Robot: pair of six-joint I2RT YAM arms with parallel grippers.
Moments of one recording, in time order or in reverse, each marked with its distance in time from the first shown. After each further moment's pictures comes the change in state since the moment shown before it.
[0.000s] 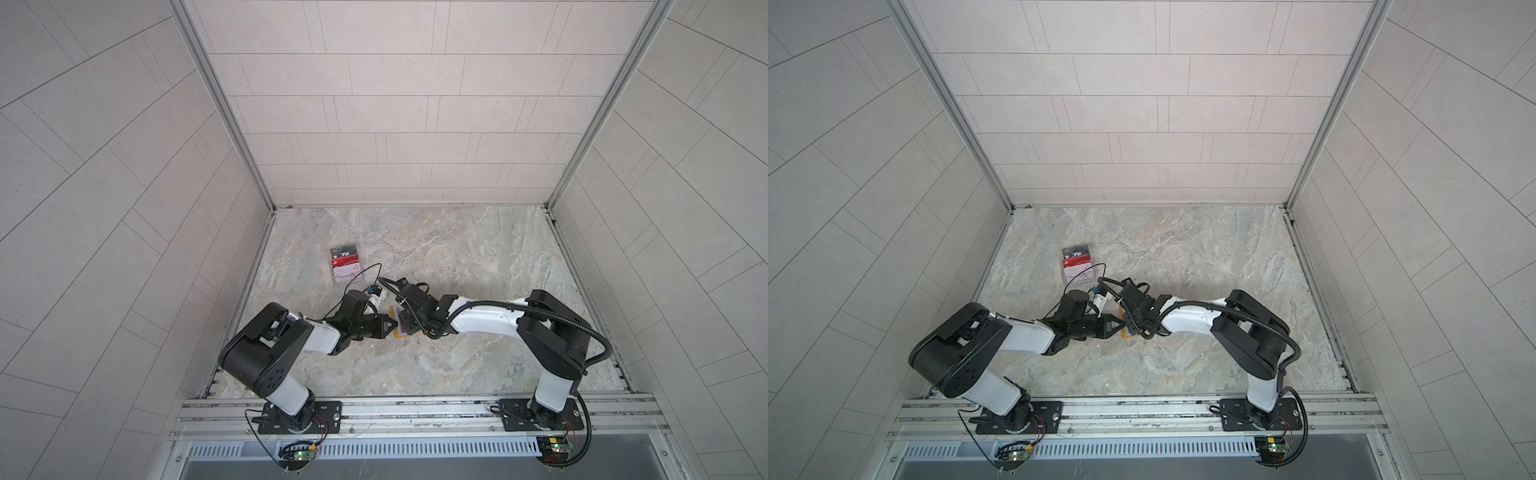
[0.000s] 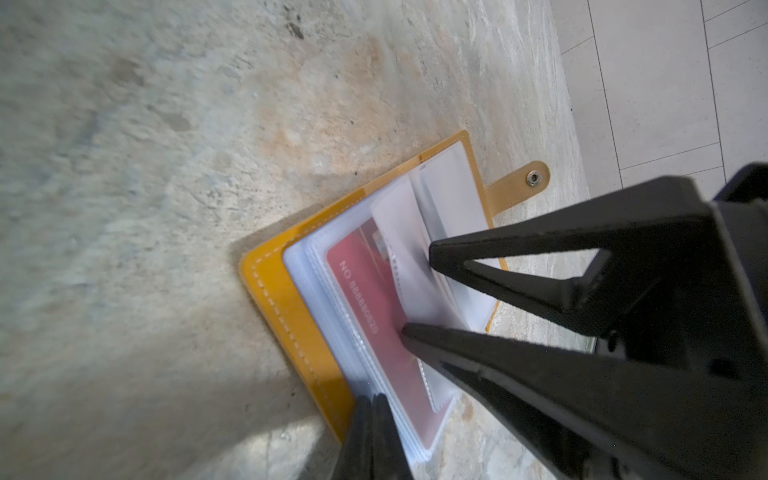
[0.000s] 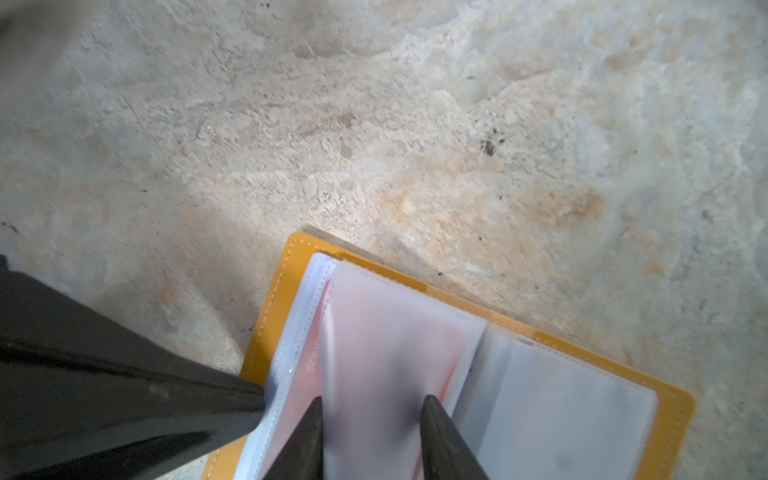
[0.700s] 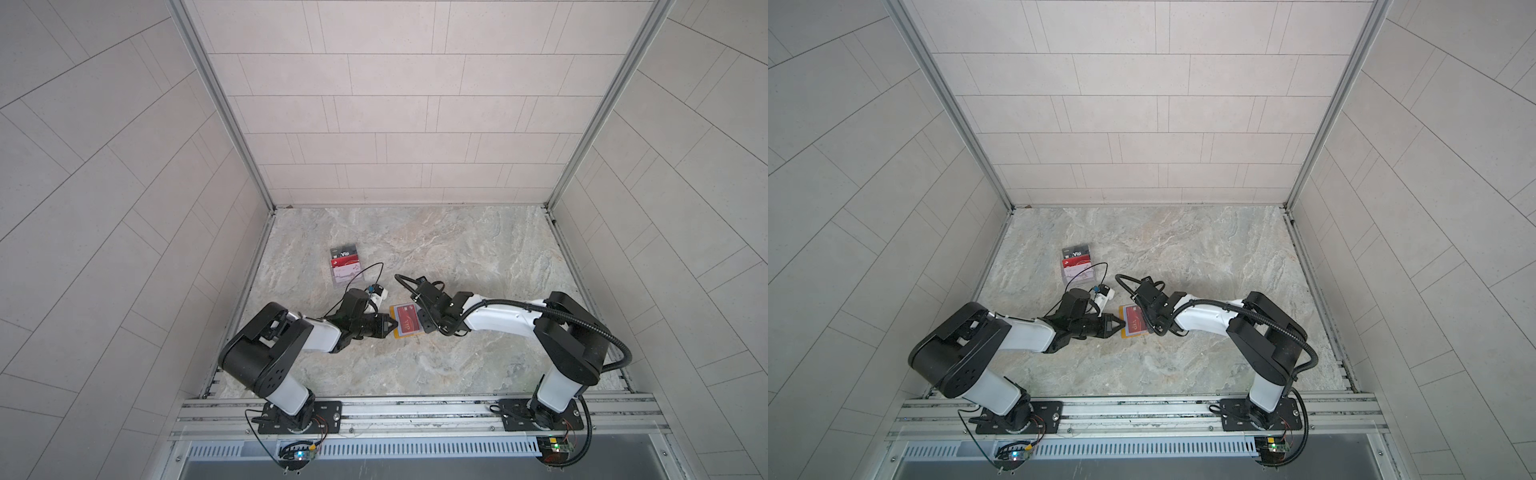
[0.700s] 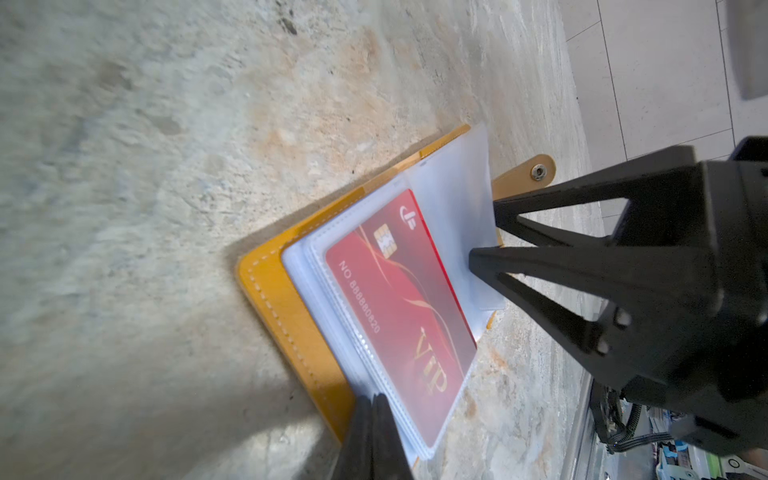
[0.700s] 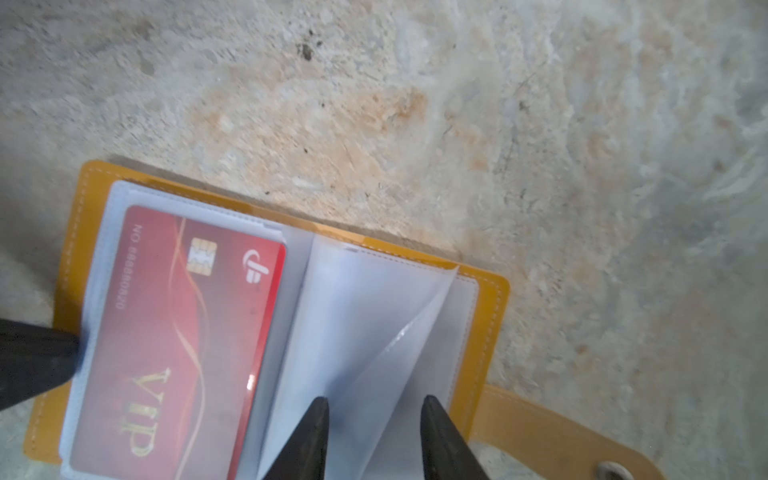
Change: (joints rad) left arm 0.000 -0.001 0.023 -0.048 0.001 0.031; right arm -0.069 -0.110 -0.082 -0.142 0.080 0.019
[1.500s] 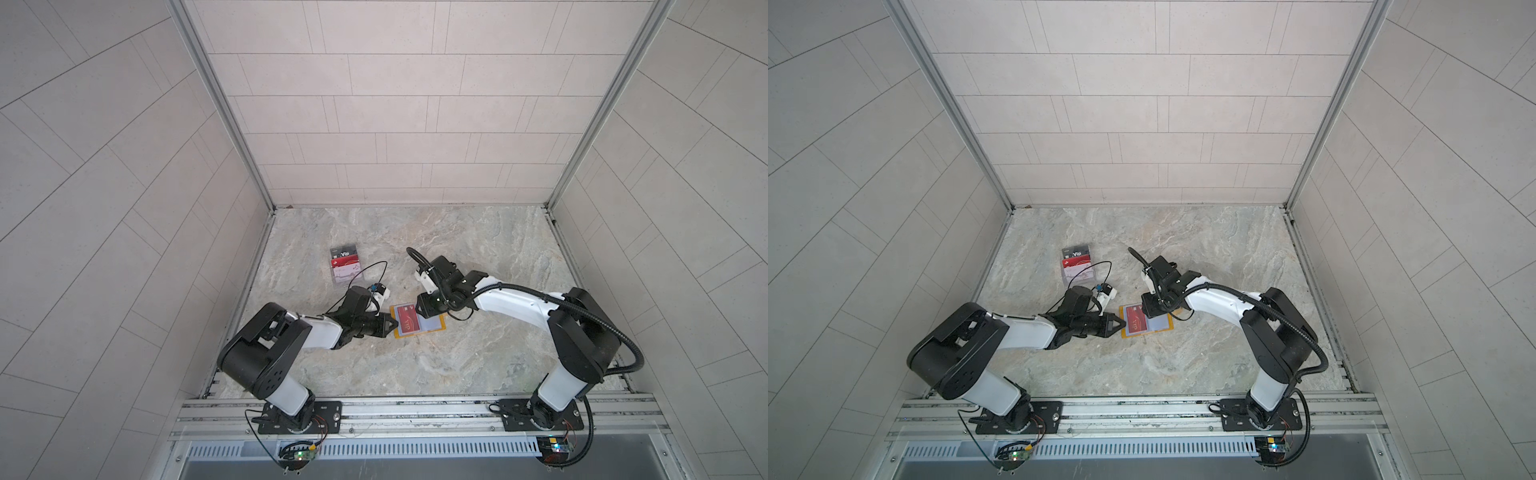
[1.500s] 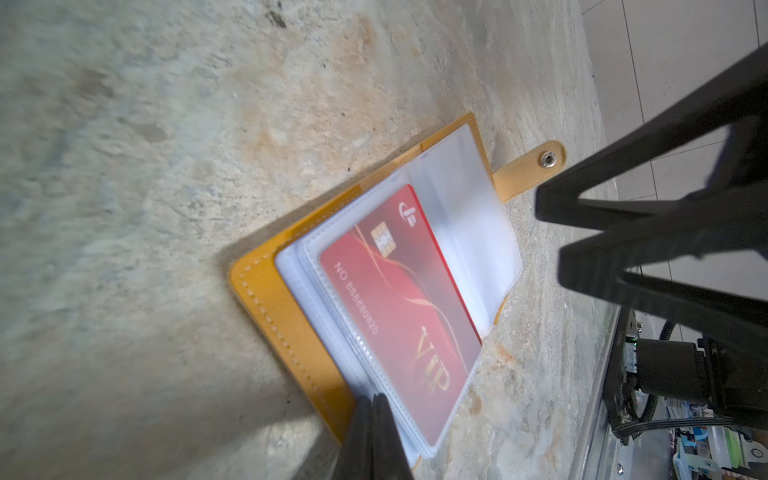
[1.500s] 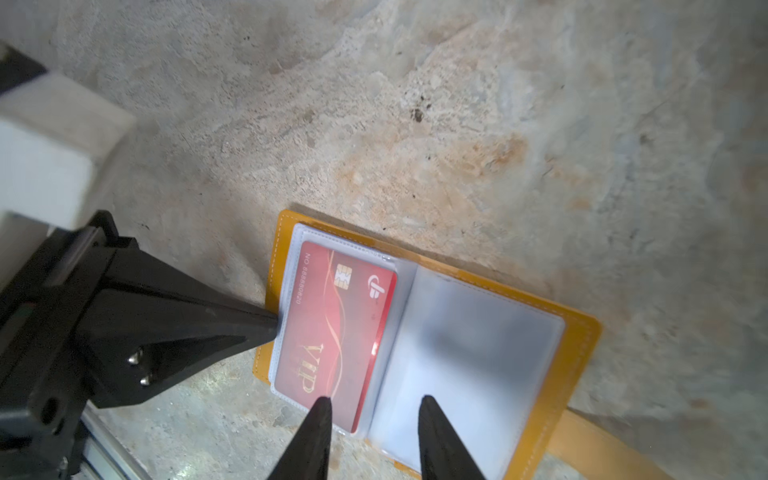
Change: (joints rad) left arm 0.000 -0.012 0.049 -0.112 -0.014 0.057; right arm -0.181 0.000 0.095 -0.021 -0.534 -0.006
